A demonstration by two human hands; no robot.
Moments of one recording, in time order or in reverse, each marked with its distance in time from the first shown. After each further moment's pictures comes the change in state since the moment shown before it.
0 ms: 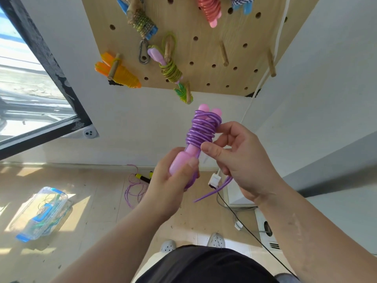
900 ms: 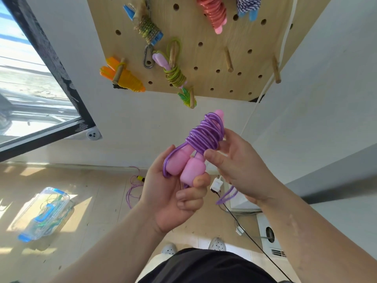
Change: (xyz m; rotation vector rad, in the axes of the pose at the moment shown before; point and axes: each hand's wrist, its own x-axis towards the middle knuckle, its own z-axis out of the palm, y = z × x) left_hand 0.016 0.002 -0.011 -1.156 -0.520 -0.552; right_hand 0.018 0.012 -0.005 -0.156 -0.160 0.005
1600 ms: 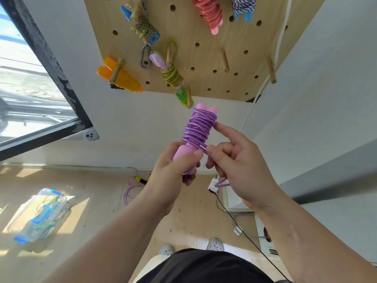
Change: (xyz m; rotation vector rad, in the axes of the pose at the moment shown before) left_hand 0.011 -0.005 0.026 1.002 0.628 0.468; right_hand -0.018 -0.011 0.007 0.034 0.150 -0.041
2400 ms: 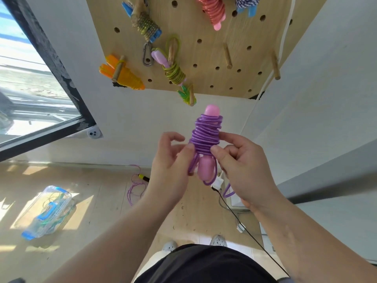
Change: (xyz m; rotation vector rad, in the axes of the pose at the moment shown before) left_hand 0.001 -0.002 0.002 0.174 0.191 0.101; right_hand 0.001 0.017 0.005 -0.018 0.129 -0.041
